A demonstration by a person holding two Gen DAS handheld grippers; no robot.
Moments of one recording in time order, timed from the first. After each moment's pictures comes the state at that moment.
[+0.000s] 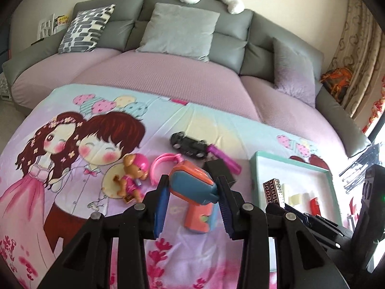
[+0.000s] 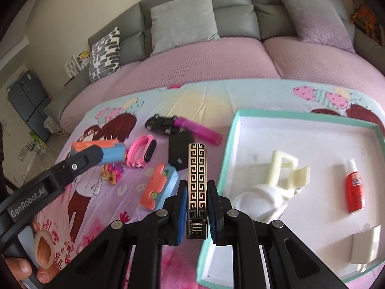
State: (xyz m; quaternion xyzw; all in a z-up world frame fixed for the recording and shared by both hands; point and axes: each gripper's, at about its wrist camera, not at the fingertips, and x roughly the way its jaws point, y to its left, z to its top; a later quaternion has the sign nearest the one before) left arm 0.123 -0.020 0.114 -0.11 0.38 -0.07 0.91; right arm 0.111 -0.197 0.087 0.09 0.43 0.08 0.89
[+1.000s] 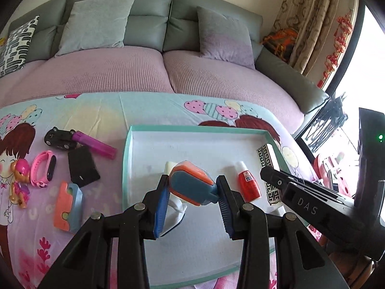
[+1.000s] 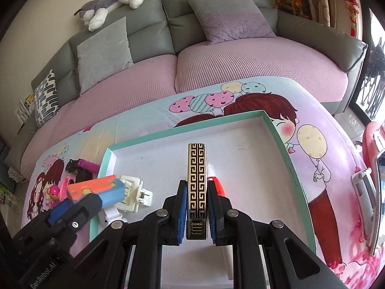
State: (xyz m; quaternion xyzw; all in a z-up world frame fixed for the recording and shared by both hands) left arm 0.116 -0.187 0.103 -0.05 0.41 -0.23 0.88; right arm 0.085 -0.351 0.100 0.14 0.42 -0.08 0.89
